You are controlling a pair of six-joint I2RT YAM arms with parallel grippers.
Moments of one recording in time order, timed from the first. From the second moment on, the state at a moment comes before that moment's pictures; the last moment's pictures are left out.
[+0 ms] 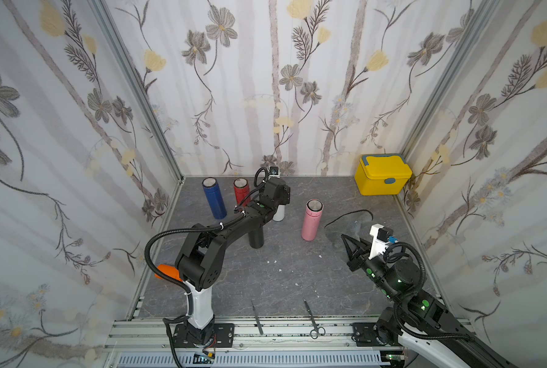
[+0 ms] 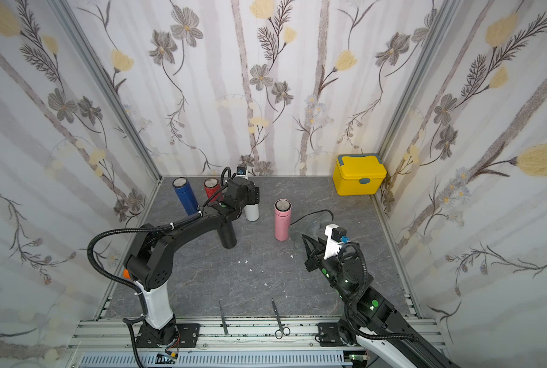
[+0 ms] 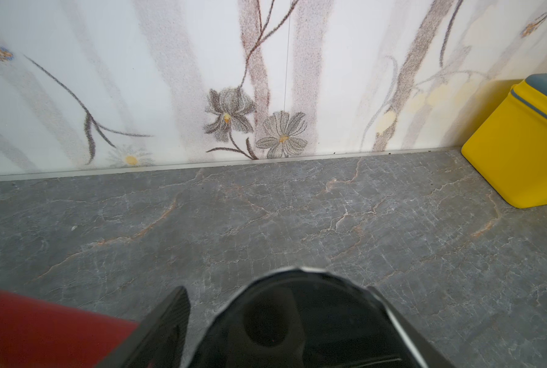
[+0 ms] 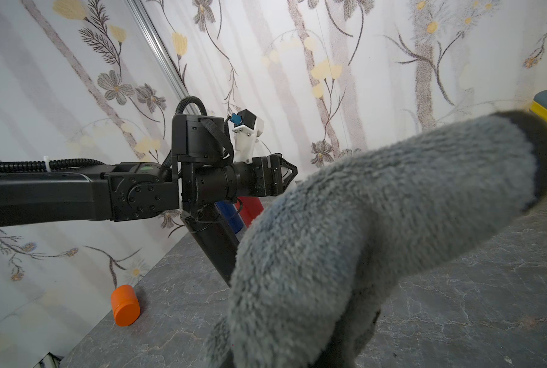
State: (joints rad) left arm -0.59 1.89 1.42 0.01 -0.37 -0.27; right arm 0.79 0.42 0.46 -0.03 0.22 0.38
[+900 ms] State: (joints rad) left arm -0.75 1.63 1.56 -0.12 -0.21 -0.31; right arm 0.64 0.56 0.60 -0.18 0.27 0.52
